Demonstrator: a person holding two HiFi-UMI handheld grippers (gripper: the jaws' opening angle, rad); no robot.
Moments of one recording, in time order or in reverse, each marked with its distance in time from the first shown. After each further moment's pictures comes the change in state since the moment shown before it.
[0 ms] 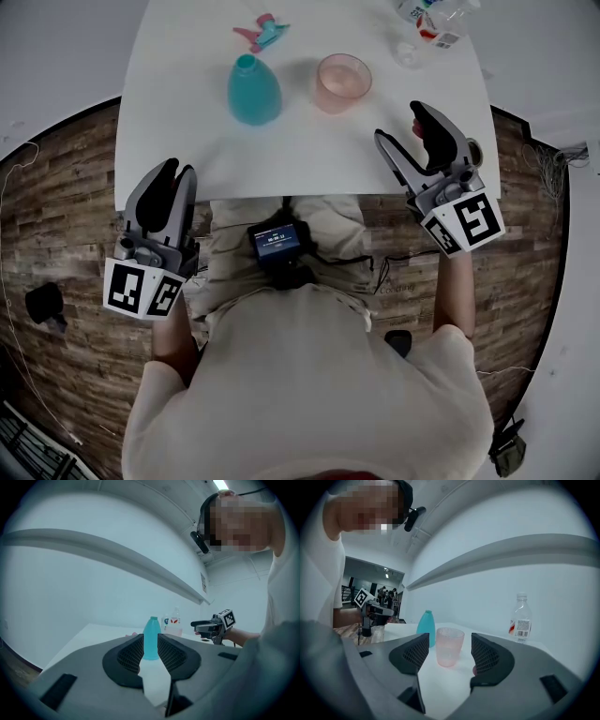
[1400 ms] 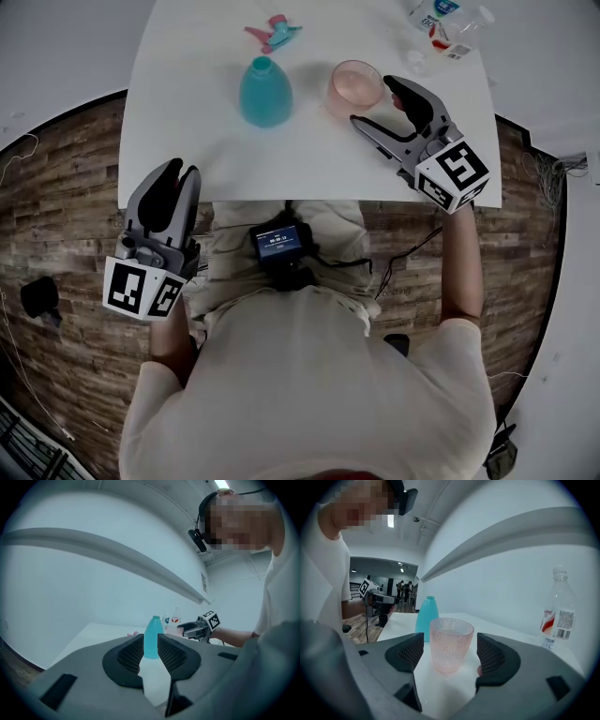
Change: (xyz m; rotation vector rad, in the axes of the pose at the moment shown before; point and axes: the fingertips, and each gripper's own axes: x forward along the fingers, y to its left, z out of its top) left arm -0.004 0.007 0.000 -0.002 0.010 -0.001; right arm 0.070 0.000 -0.025 -0.044 0.128 0.215
